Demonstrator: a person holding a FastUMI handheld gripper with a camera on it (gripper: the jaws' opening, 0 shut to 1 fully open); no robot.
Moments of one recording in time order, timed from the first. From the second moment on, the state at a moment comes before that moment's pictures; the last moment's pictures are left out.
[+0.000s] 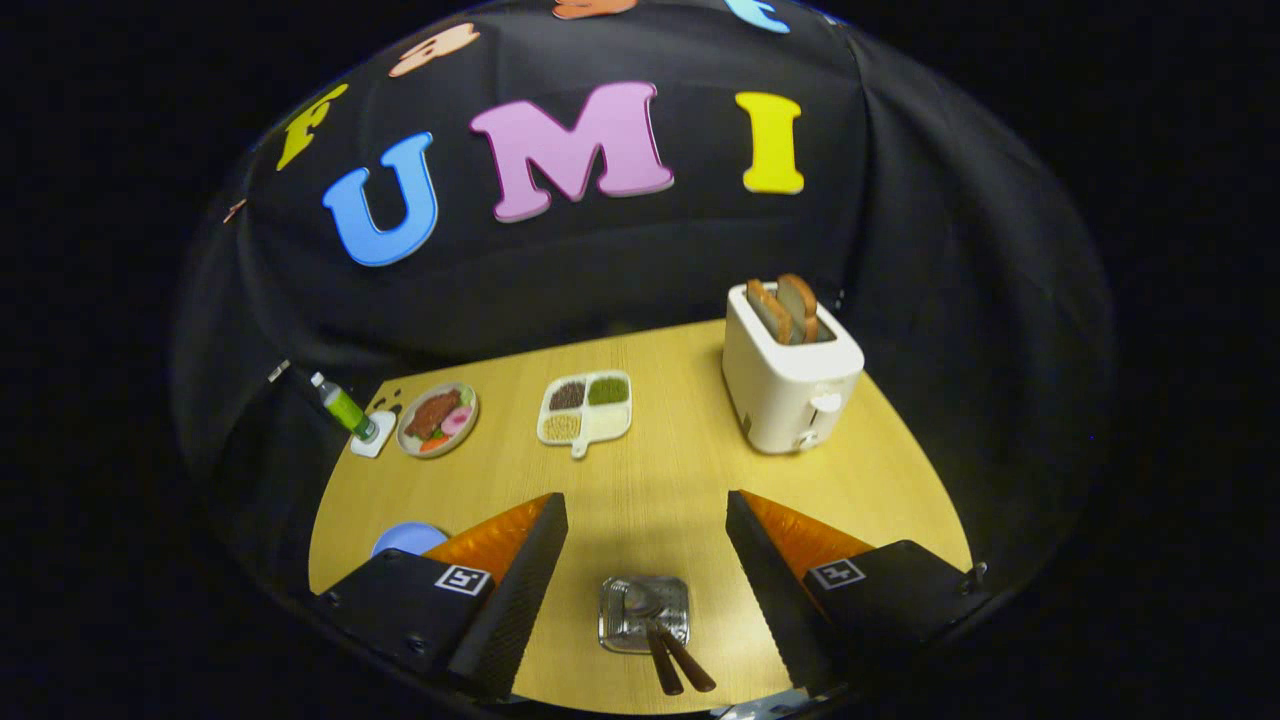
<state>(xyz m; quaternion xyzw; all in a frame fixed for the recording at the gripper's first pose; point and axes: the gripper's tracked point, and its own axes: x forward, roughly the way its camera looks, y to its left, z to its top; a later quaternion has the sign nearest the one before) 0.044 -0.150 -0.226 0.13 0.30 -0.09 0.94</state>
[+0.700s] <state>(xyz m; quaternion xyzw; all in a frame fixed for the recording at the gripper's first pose) 0.029 -0.129 -0.103 0.02 0.10 -0.07 0.99</state>
